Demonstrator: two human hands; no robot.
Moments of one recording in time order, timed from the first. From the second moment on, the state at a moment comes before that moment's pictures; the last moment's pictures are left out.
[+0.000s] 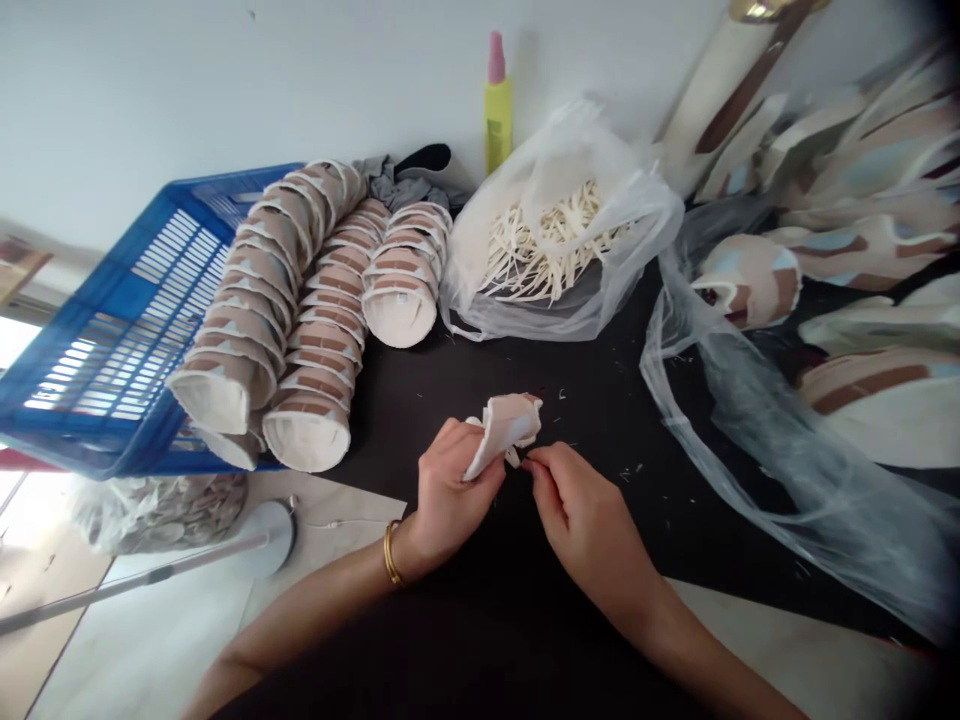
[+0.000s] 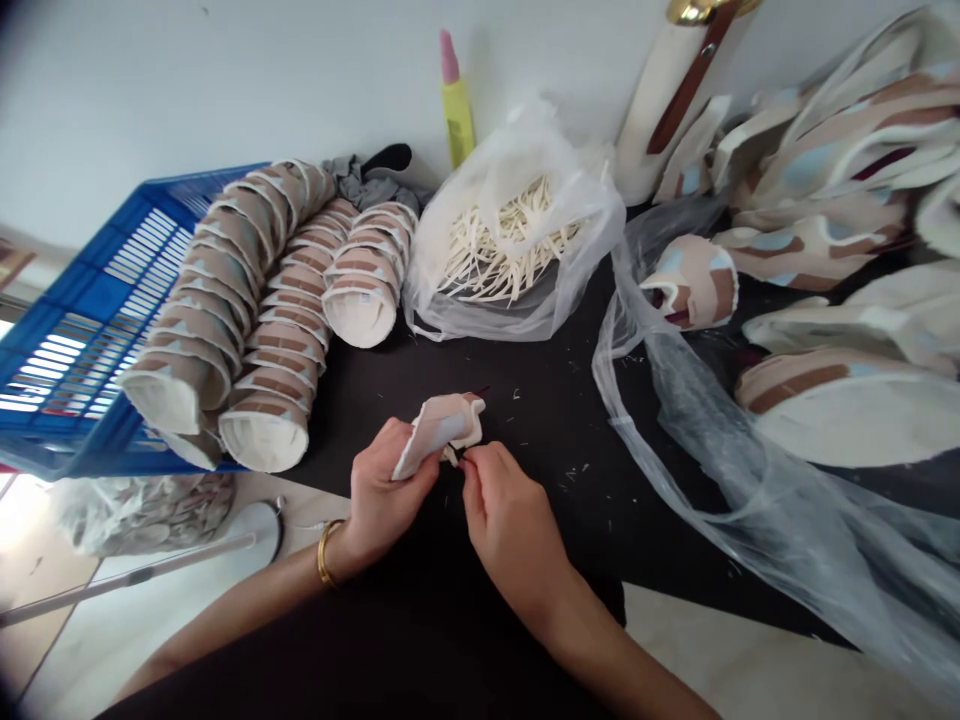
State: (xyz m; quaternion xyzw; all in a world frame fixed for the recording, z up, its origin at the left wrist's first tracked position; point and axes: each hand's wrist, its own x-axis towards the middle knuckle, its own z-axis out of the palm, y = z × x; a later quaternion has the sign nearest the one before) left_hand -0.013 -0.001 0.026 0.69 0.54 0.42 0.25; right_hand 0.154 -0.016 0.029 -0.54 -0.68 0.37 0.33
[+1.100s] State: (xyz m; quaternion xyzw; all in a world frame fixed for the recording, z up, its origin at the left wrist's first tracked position) left_hand -0.042 0.007 0.027 0.87 0.38 0.31 0.02; right_hand 0.172 0.051 0.070 -0.44 -0.85 0.25 0.14
